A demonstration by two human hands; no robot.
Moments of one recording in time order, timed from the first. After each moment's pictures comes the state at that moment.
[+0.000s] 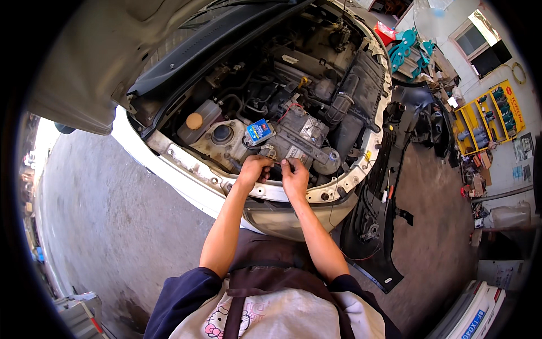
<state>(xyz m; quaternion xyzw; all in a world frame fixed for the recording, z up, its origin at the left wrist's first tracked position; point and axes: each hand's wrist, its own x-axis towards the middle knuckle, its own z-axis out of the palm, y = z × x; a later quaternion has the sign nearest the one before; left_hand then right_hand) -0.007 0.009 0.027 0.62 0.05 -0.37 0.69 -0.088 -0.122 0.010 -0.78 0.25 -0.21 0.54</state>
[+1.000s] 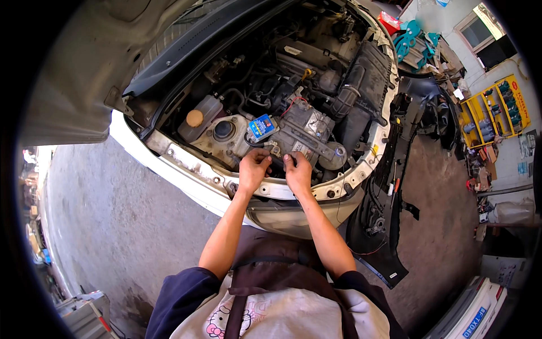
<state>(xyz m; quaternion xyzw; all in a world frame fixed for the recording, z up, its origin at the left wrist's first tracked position) -0.019 0.013 0.014 0.72 -0.02 -0.19 0.67 -0.075 -0.128 0.005 -0.79 0.23 -0.14 0.55</state>
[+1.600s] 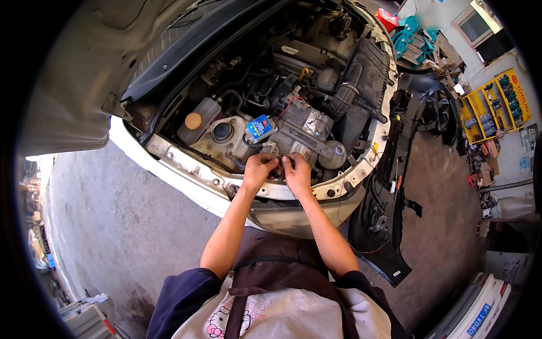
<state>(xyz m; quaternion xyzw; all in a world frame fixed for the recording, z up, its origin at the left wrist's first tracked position) -0.018 -0.001 0.021 0.67 0.01 -0.30 0.68 -0.081 -0.127 0.009 -0.71 0.21 -0.11 0.66</state>
